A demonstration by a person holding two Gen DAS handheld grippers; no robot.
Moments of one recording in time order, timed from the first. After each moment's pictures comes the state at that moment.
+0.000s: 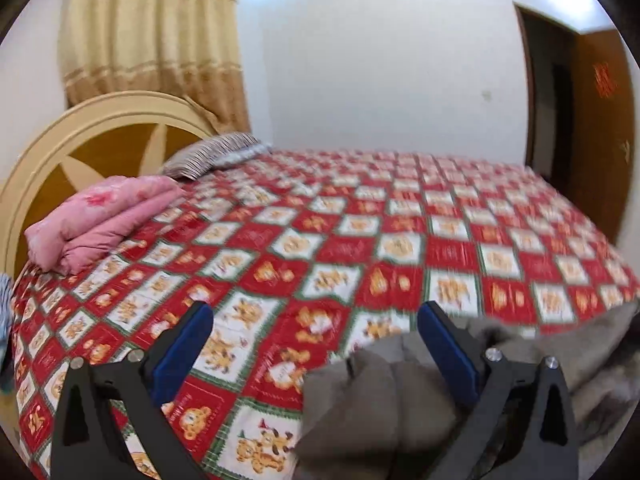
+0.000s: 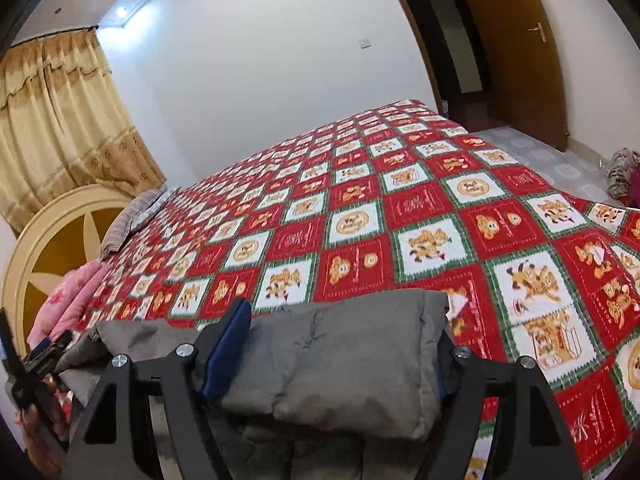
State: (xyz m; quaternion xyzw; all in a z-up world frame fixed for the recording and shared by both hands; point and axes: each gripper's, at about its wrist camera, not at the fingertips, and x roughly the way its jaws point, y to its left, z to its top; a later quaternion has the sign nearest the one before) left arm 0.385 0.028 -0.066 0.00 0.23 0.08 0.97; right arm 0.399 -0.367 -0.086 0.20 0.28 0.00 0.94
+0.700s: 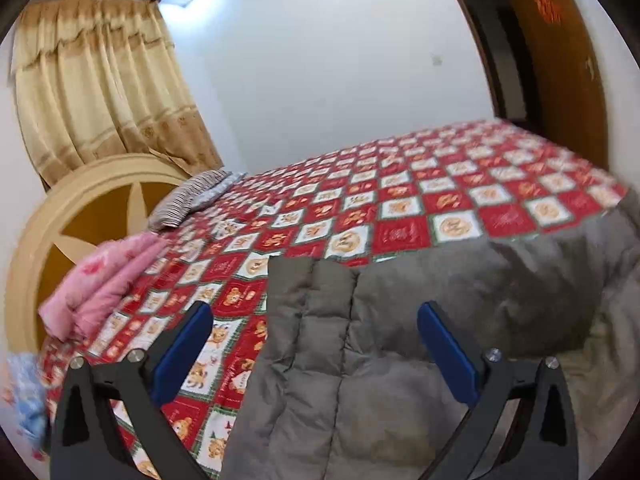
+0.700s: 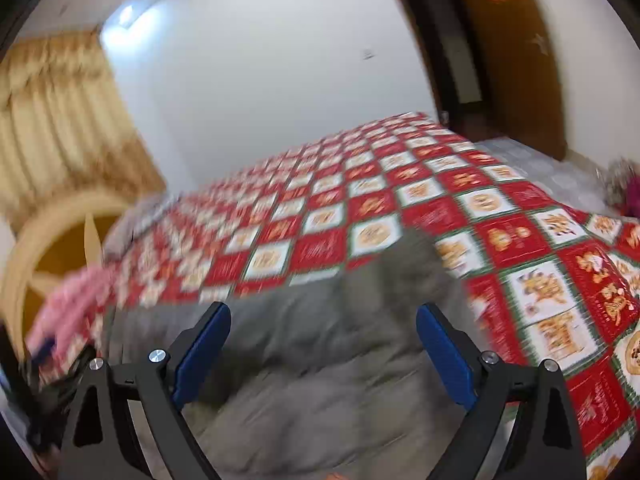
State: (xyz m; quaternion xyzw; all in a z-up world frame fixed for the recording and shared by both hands) left arm 0.388 -0.084 -0.084 0.16 0.23 0.07 0.96; right arm 0.391 -0.307 -0.061 0.16 0.29 0.00 0.95
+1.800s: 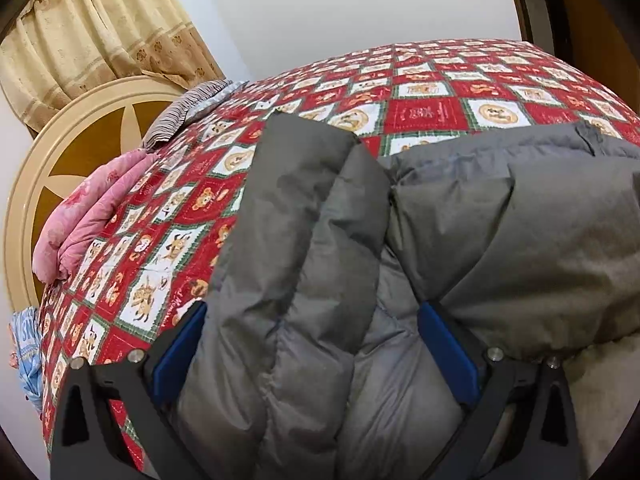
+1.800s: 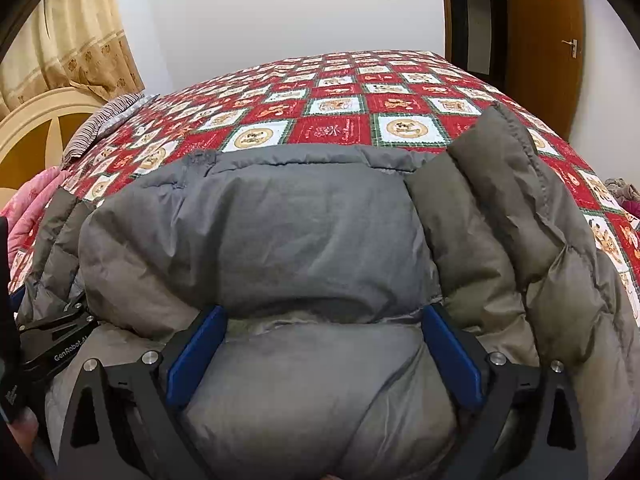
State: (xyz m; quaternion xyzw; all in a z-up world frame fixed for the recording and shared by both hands) left arm 0.452 -0.074 -0.177 0.14 0.38 0.11 0.91; right arm 0.446 -0.252 -0.161 0.08 0.41 -0.03 0.91
